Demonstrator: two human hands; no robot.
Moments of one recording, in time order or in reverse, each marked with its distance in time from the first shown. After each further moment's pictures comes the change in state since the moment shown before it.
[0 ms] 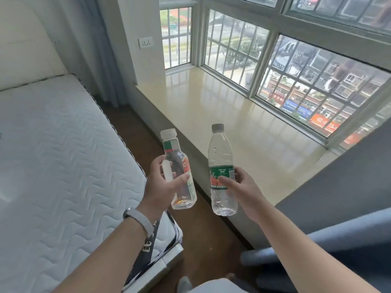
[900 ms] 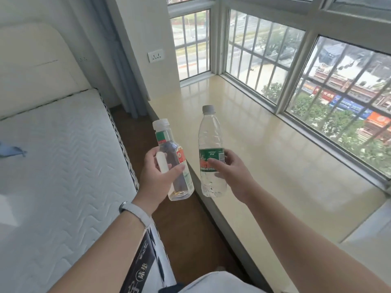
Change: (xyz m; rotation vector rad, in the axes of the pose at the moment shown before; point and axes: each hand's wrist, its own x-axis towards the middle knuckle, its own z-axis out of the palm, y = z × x) left_hand 0.240 0.062 0.104 0.120 0.229 0.023; right_hand 0.285 -0.100 -0.069 0.014 -0.192 -0.068
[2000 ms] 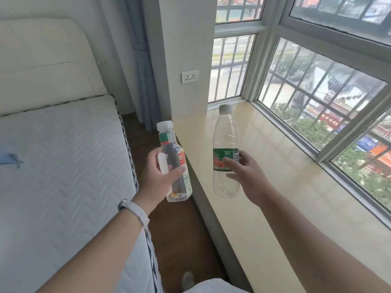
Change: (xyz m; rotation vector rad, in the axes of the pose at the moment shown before) left_hand 0.288 -0.035 -0.110 -0.033 0.056 -0.018; right_hand 0.285 -0.071 0.117 -0.069 -0.033 -0.029
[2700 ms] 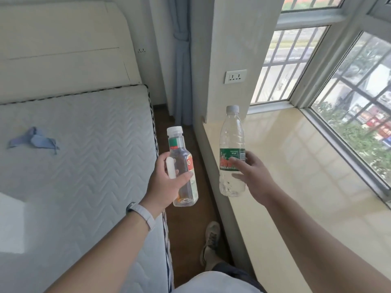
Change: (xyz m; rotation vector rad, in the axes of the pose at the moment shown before) left_hand 0.123 -0.039 -0.061 0.061 0.103 -0.143; right_hand 0.163 -0.010 0.097 0.026 -0.173 0.074
